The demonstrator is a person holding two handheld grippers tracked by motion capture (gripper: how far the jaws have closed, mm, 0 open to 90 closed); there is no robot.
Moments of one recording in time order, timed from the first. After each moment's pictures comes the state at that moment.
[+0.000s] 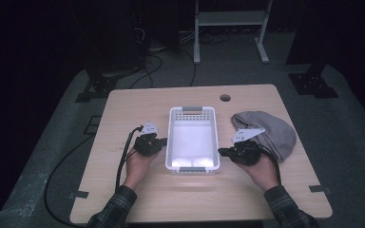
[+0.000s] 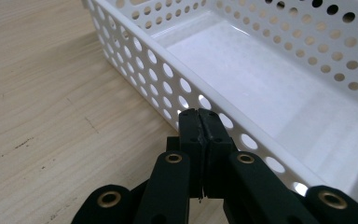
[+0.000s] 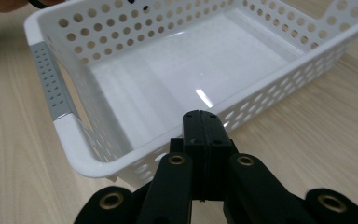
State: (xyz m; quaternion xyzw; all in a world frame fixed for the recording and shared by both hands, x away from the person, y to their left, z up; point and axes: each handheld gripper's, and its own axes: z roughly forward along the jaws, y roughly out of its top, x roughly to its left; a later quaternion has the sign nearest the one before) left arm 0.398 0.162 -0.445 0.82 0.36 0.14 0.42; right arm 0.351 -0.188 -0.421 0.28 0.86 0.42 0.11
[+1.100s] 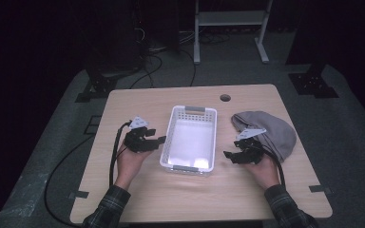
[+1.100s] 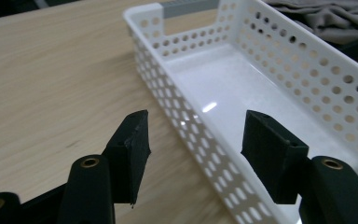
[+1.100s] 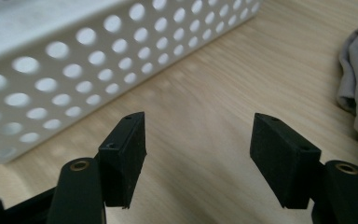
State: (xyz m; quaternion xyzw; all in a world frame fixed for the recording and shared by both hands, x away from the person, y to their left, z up) left arm 0.388 0.173 -0.411 0.80 0.38 0.16 0.43; right arm 0.375 -0.209 -0.459 0.38 0.84 0.36 0.15
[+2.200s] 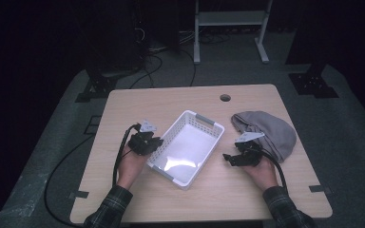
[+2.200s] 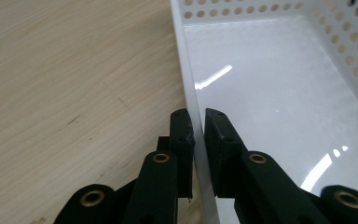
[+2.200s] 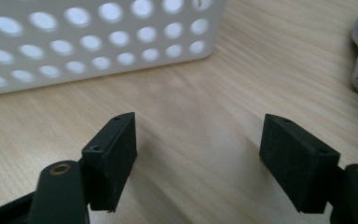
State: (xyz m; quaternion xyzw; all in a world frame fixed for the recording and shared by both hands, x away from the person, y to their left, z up) left arm 0.389 0.170 -0.419 0.84 0.36 0.17 0.35; right arm 0.380 -0.212 -0.483 0.38 0.83 0.37 0.16
